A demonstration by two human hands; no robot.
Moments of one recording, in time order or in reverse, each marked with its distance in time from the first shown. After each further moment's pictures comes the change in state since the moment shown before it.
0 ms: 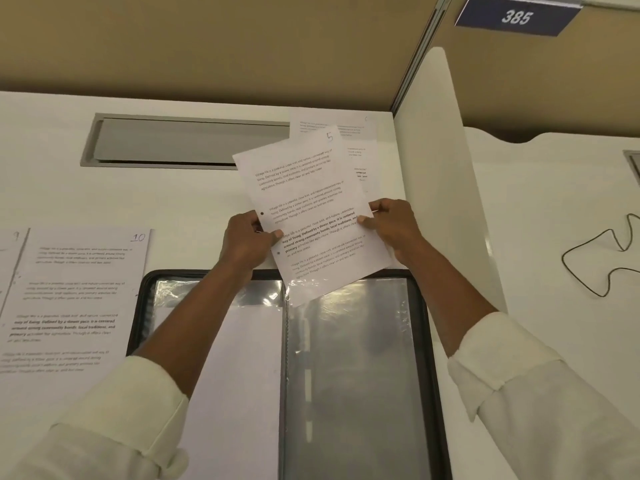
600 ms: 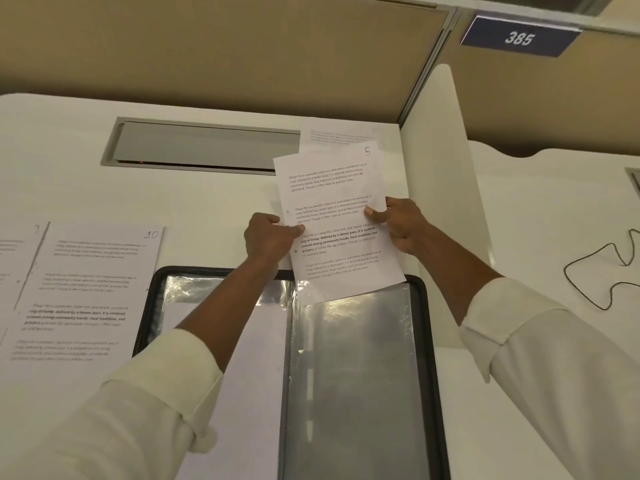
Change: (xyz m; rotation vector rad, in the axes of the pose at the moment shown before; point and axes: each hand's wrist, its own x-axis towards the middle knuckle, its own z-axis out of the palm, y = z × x) left_hand -0.007 0.020 0.026 0.012 0.169 -0.163; right_hand 0.011 -0.018 -0.009 0.289 -0.188 0.125
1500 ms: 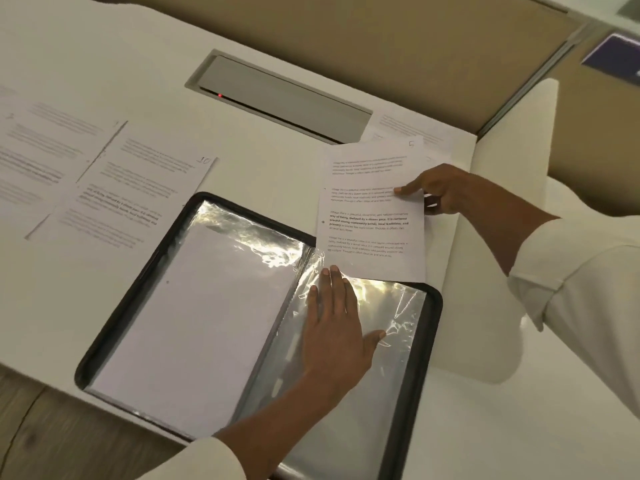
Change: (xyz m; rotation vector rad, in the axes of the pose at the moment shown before) left_hand -0.182 -0.129 0.107 0.963 0.054 0.383; right_hand 0.044 -0.073 0.023 -0.616 -0.158 0.163
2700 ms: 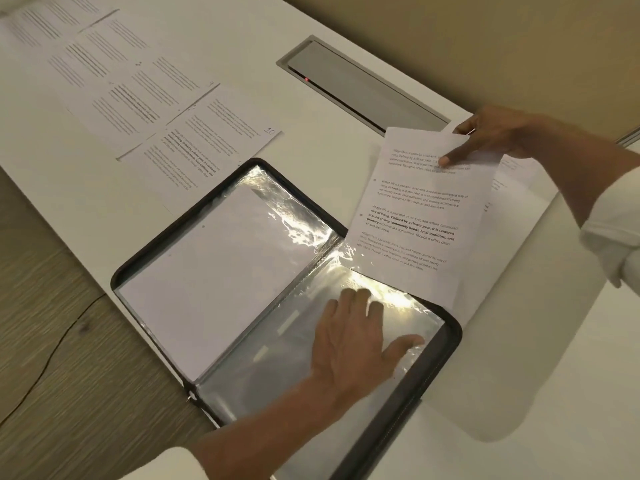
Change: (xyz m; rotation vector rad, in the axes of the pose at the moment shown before) left_hand -0.008 0.054 -0.009 -0.058 0.427 -0.175; right_hand 0.028 -0.108 -0.017 -0.763 -0.242 -0.523
